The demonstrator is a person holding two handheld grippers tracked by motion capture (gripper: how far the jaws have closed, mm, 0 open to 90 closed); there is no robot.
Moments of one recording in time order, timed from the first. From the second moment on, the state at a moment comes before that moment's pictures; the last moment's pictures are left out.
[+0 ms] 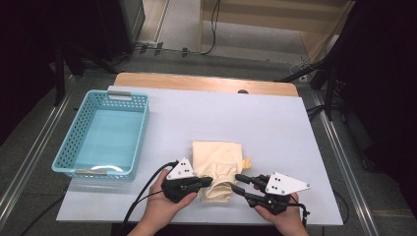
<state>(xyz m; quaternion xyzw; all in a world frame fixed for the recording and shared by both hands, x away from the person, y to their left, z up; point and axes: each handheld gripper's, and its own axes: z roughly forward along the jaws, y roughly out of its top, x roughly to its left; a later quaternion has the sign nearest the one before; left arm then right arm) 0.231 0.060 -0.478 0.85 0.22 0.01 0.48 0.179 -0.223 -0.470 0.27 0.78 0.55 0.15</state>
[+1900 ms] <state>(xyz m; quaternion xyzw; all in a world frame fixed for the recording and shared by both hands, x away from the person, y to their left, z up) 0.219 0.058 -0.490 0.86 0.22 0.01 0.47 0.176 -0.197 -0.483 0.31 0.80 0.49 0.17</state>
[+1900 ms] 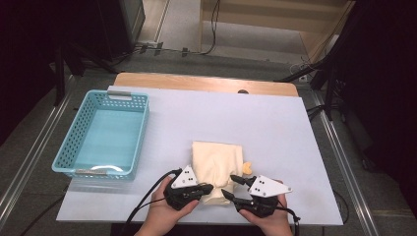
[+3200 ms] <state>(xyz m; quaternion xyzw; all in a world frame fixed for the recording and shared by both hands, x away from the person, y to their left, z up) 0.221 0.058 -0.493 0.85 0.23 0.00 0.47 0.240 -0.235 -0.462 0.38 0.77 0.49 0.17</state>
